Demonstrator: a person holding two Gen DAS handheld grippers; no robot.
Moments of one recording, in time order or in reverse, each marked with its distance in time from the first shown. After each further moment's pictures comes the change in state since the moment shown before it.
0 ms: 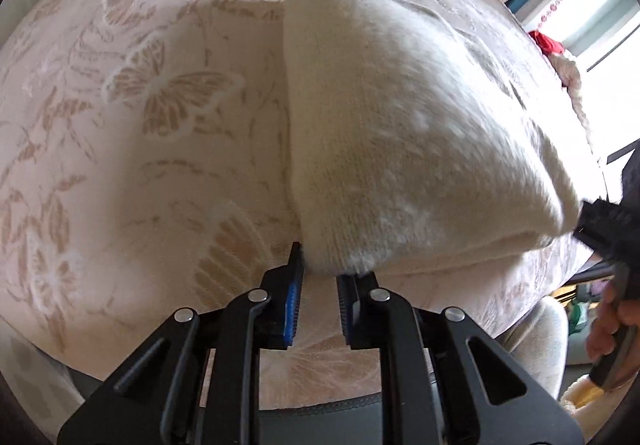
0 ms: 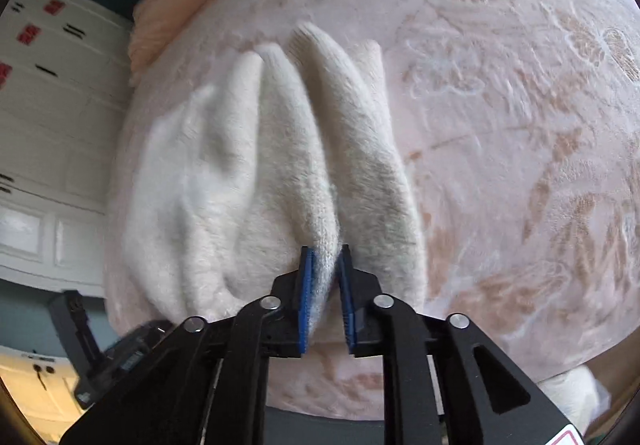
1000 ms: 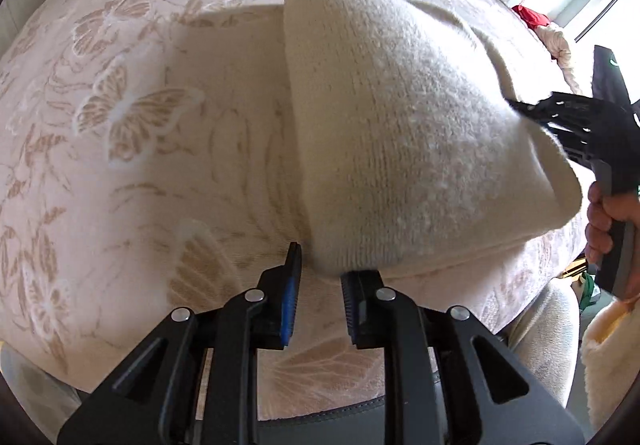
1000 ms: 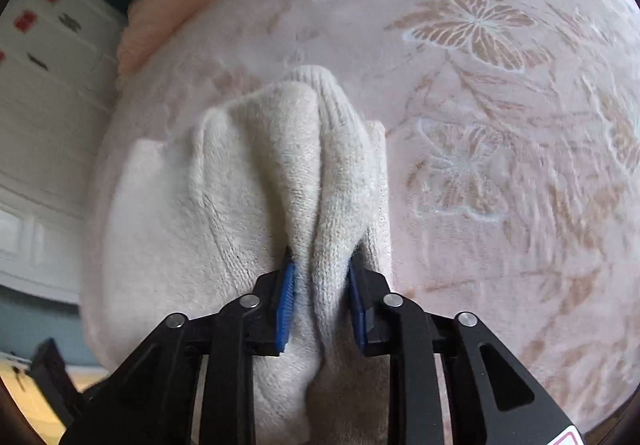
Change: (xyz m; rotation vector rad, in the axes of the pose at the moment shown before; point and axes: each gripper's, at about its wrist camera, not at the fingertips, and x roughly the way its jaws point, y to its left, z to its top) left arm 0.008 -0.027 0.002 0.089 0.018 0.000; right arm 0.025 -0.011 0.070 -0.014 -0.060 -0.034
